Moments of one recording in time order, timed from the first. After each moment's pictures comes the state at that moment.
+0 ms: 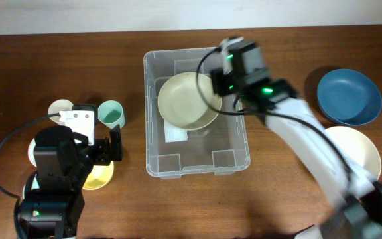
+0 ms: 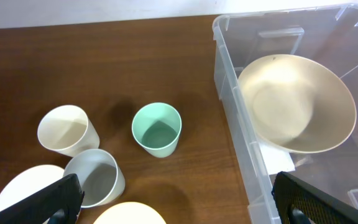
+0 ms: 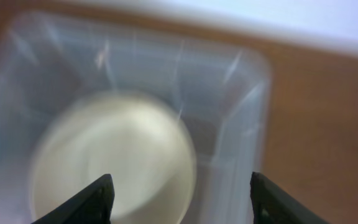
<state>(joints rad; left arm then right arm) -0.02 0.83 0.94 -0.72 0.03 0.03 0.40 1.62 1.47 -0.52 0.11 0.11</state>
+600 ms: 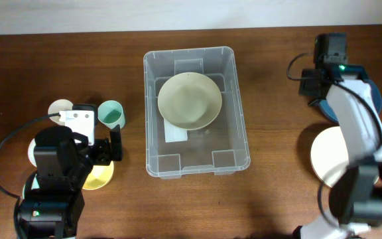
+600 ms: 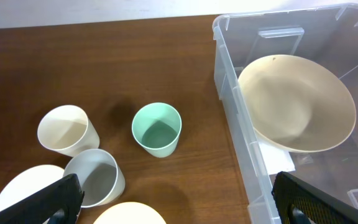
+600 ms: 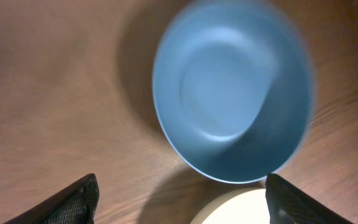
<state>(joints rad) -0.02 0.83 0.94 -0.72 0.03 0.03 -0.11 1.83 1.50 -0.81 0.40 0.10</state>
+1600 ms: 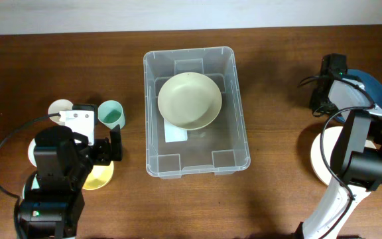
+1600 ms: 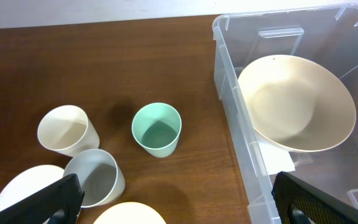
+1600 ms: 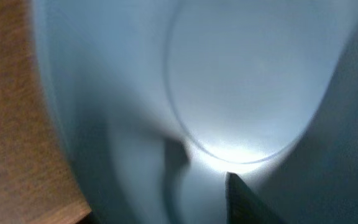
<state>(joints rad) -0.02 0.83 0.94 -0.72 0.03 0.03 -0.26 2.13 1.49 -0.65 0.40 0.10</state>
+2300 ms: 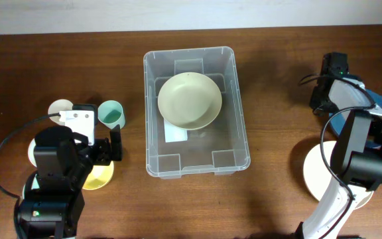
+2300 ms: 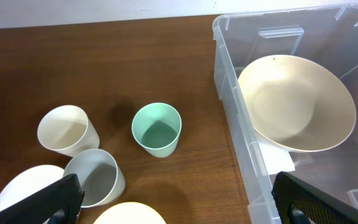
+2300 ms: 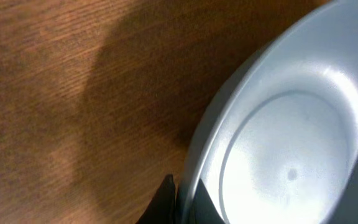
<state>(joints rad) -0.02 0.83 0.94 -0.72 0.03 0.03 -0.26 2.13 1.51 -0.65 0.40 0.10</state>
